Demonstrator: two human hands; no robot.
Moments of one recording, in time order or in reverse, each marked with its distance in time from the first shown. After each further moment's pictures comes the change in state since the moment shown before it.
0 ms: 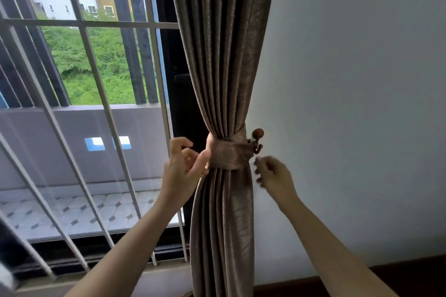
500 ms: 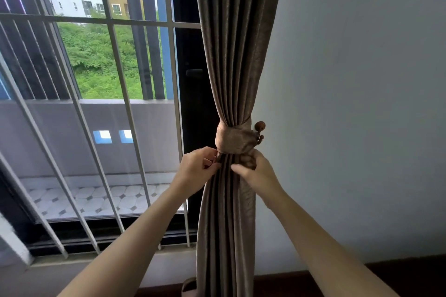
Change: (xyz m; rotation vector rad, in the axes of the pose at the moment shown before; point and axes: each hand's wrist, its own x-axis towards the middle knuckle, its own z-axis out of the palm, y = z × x) left_hand -0.017 -0.007 0.002 0.265 -0.254 -0.111; right_hand -0.046 -0.027 0.020 0.113 -0.255 -0.021
